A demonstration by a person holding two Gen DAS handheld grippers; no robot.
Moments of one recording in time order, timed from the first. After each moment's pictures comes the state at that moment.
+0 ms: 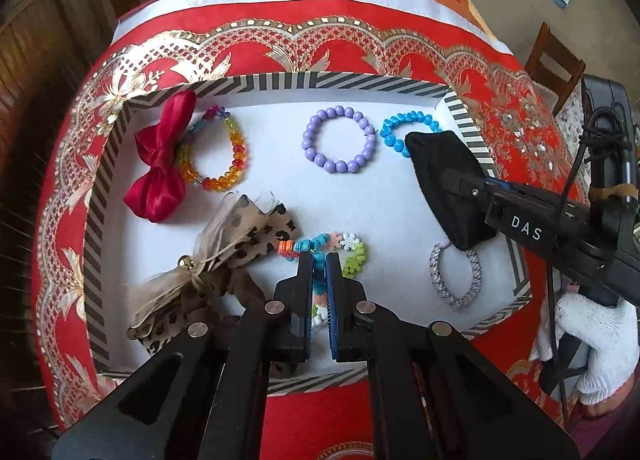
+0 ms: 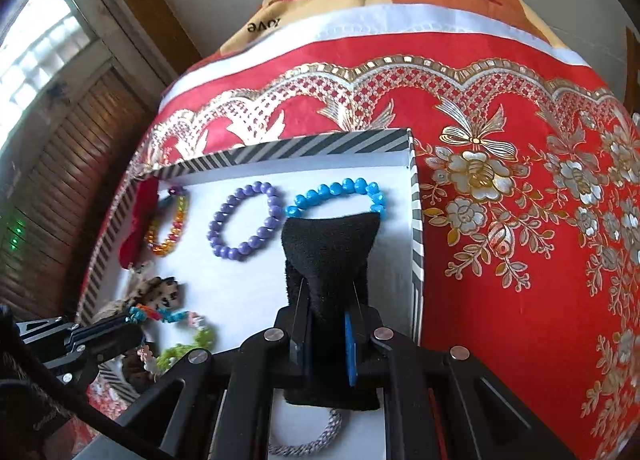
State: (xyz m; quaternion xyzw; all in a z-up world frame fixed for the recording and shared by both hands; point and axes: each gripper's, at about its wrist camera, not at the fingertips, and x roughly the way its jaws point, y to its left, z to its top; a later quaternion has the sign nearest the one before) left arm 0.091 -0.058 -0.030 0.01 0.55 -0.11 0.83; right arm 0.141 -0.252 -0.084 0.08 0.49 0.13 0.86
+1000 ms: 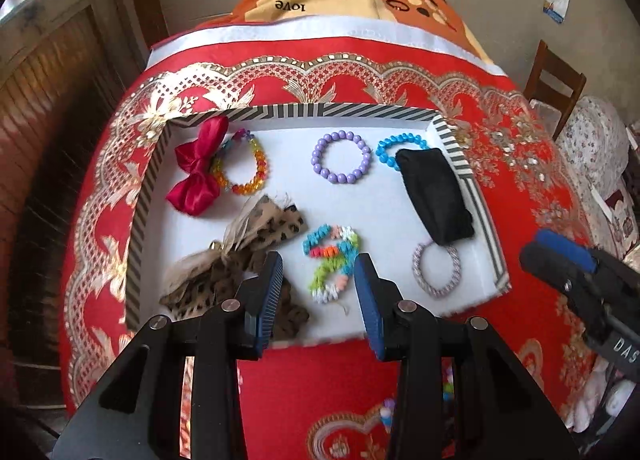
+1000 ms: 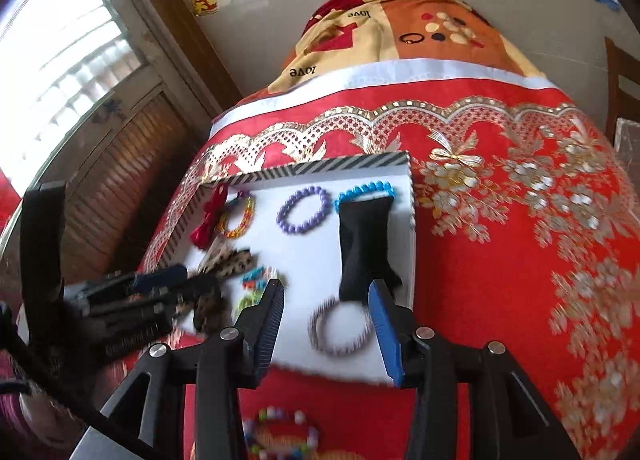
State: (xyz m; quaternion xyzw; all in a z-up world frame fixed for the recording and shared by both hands) left arm 0.048 -0.052 0.009 0.01 0.50 -0.08 0.86; right arm 0.026 -0.263 -0.014 0.10 0.43 0.15 0.88
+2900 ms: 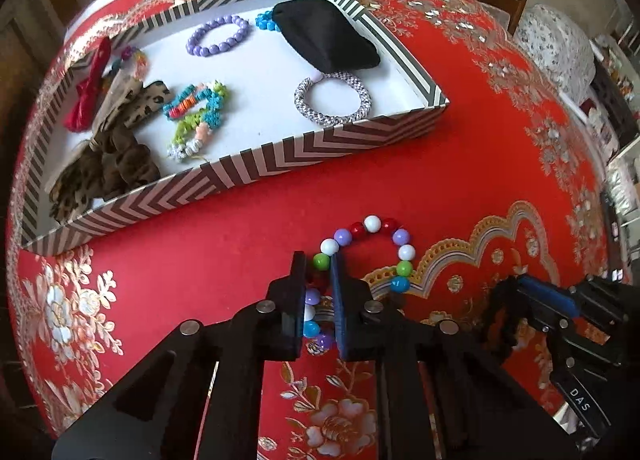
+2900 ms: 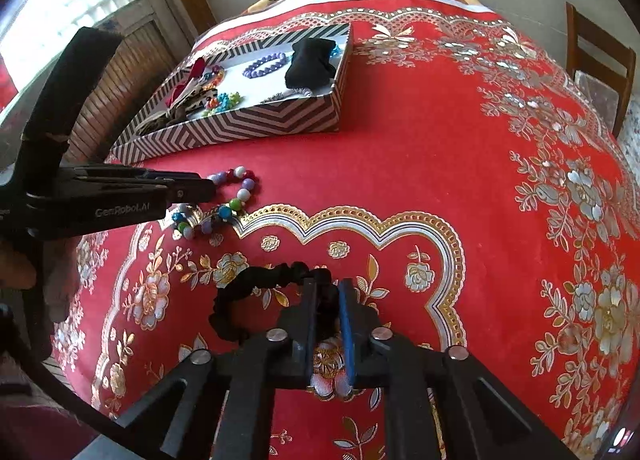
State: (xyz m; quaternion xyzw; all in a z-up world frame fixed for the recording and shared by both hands) left arm -0.020 -0.121 -0.067 0.08 0.57 -0.18 0.80; right arm -0.110 -0.293 -0.105 0.07 0.48 0.12 0.86
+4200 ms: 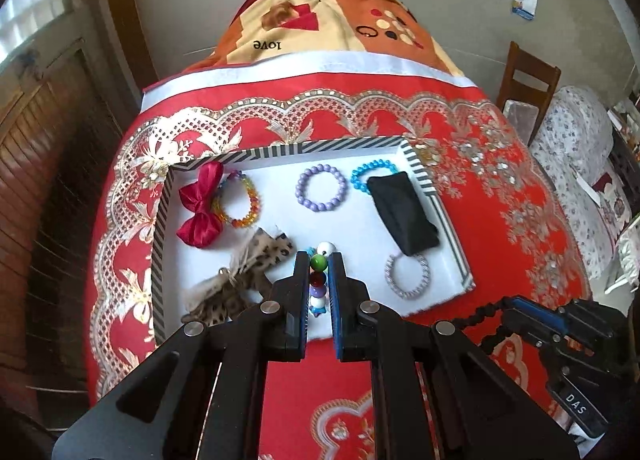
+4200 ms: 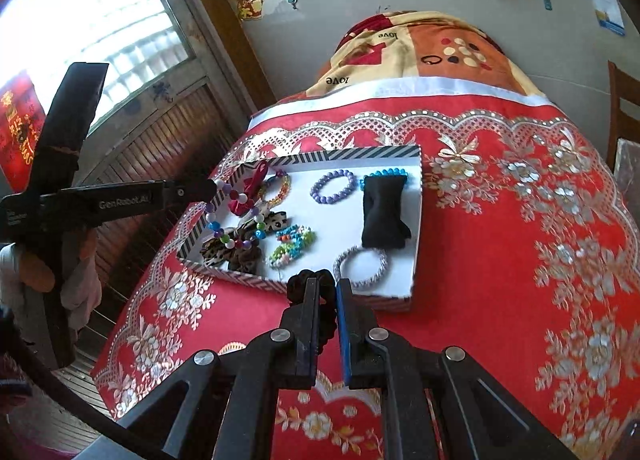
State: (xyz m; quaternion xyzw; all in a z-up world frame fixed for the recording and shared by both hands) left arm 0.047 -0.057 0.055 0.04 0.47 -0.12 0.87; right arm -0.032 -0.258 -0.007 0.08 0.39 0.19 0.90
